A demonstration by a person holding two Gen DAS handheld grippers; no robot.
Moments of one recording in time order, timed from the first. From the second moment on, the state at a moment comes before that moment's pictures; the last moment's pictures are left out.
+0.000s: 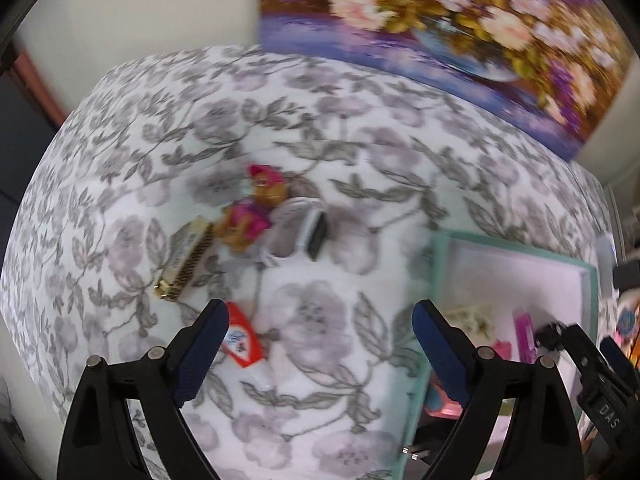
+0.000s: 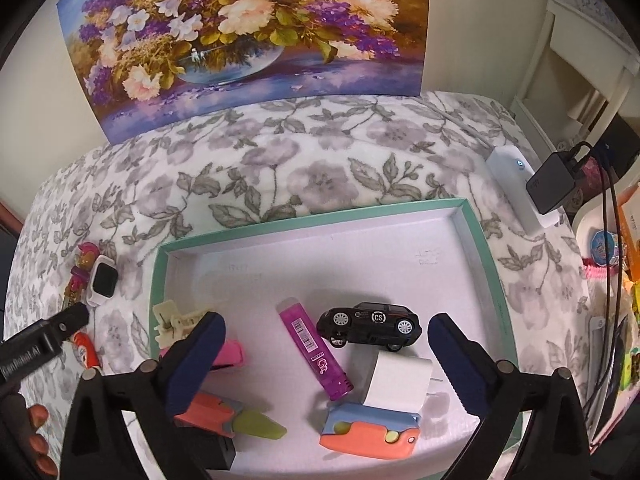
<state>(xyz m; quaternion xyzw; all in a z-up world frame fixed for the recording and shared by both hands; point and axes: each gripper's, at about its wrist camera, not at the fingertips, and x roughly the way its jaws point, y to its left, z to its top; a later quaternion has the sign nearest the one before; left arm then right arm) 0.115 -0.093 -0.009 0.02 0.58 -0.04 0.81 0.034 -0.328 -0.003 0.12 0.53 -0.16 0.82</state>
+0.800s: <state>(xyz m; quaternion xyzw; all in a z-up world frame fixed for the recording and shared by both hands) 0.142 0.033 0.008 -0.07 0.56 0.05 0.82 0.074 -0.241 0.030 0.12 0.48 -0.08 0.87</state>
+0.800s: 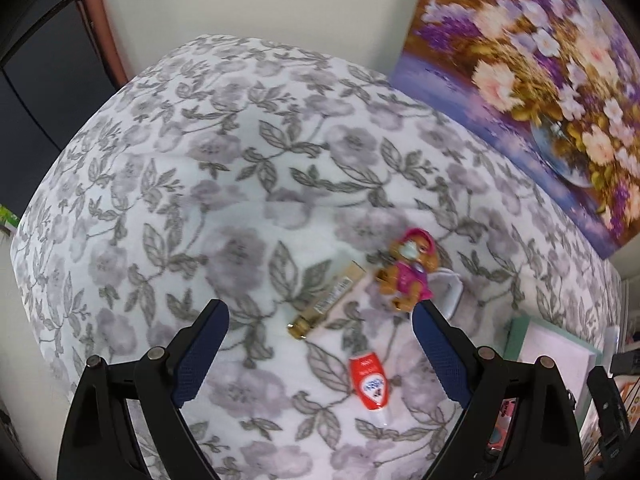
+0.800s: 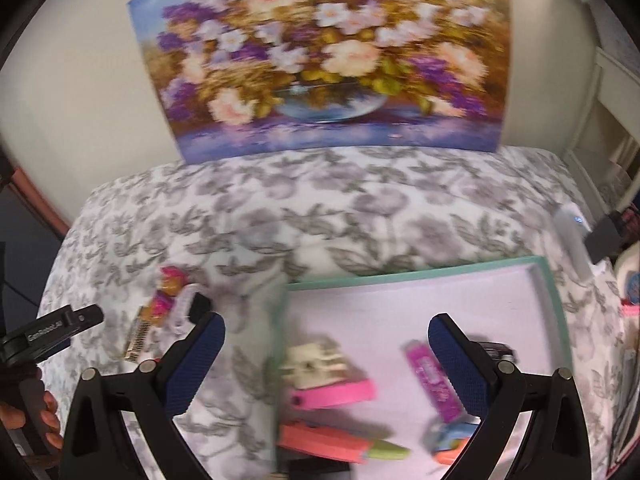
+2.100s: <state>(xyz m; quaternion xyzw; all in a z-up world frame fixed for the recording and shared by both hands) 0.154 0.083 -0.059 -0.08 0.63 0.08 0.77 0.106 -0.079 -0.092 0.01 0.61 0.03 0.80</state>
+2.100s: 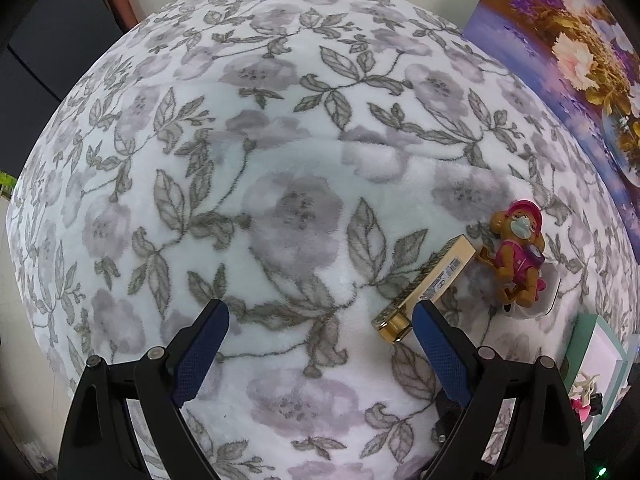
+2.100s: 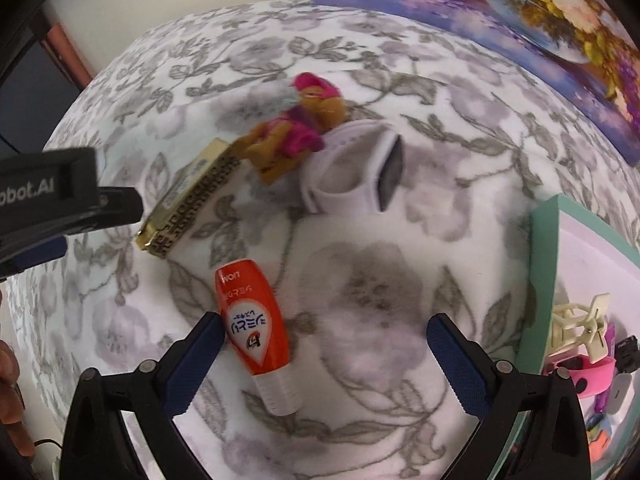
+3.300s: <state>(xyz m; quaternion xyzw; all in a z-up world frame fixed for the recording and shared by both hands) 0.180 -0.025 -0.080 -0.01 0.62 -0.03 0.78 0.098 -0.109 -0.081 0.03 0.60 0.03 0.80</state>
